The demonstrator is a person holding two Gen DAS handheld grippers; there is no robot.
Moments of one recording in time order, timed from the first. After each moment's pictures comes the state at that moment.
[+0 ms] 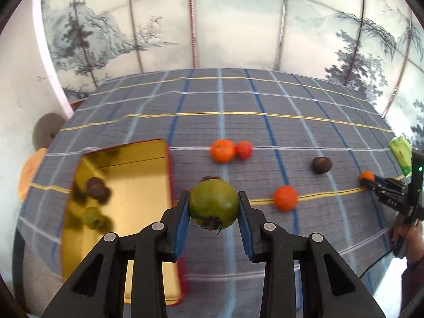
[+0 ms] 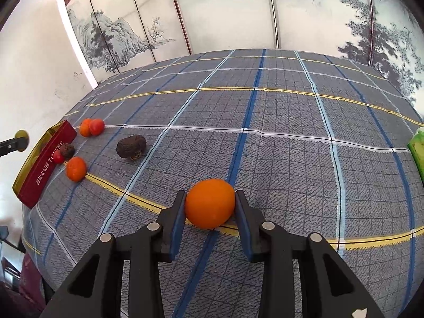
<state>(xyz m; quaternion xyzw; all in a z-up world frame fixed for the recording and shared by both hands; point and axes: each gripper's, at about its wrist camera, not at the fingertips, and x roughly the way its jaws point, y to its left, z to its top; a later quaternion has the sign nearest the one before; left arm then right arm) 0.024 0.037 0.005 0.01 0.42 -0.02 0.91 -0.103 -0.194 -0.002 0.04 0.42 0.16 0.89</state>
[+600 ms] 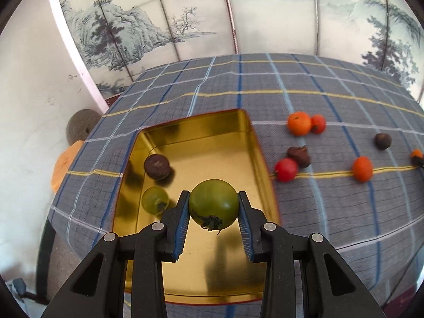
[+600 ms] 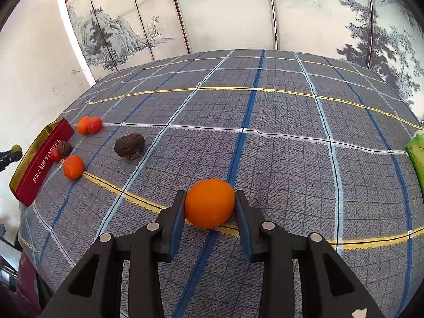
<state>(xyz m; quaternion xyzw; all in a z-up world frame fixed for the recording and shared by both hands) 0.013 0.105 -0.035 0.06 0.43 0.08 0.90 -0.104 -0.192 -0.002 0.03 0.42 0.15 0.90</state>
